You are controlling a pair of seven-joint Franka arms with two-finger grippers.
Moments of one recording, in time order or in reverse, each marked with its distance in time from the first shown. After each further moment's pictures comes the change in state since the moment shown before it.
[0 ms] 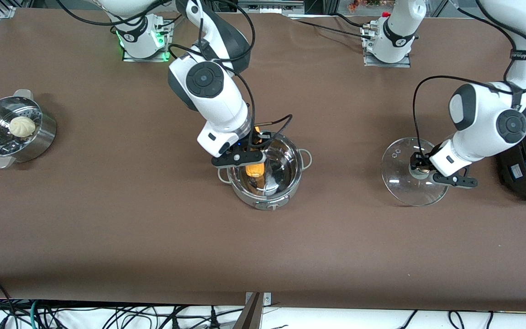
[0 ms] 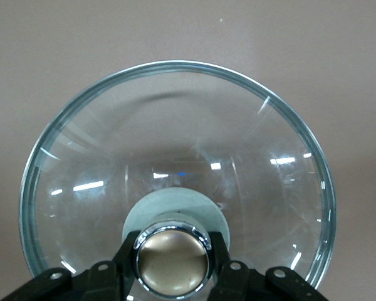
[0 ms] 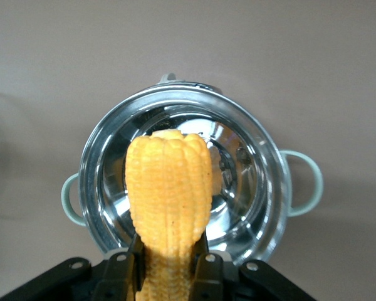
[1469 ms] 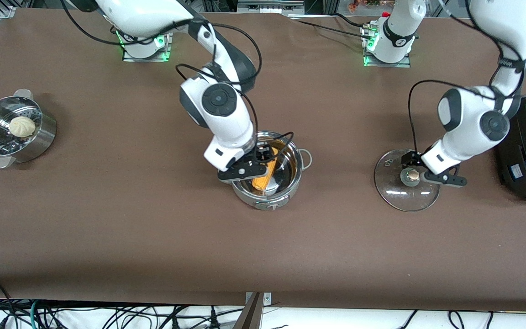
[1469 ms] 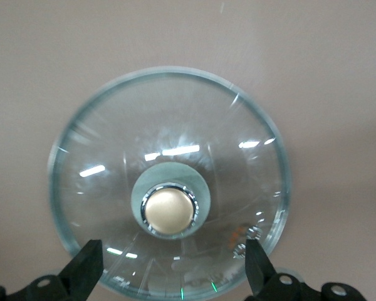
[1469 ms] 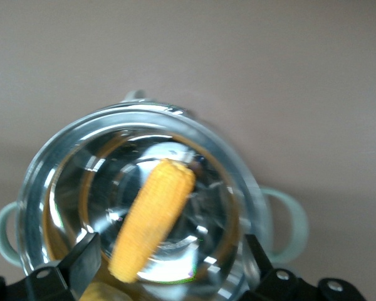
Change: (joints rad) left arm 0.002 -0.072 -0.001 -0.100 0.000 0.103 0.033; right arm 0.014 0.034 -0.063 0.043 -0.085 -0.043 -0.079
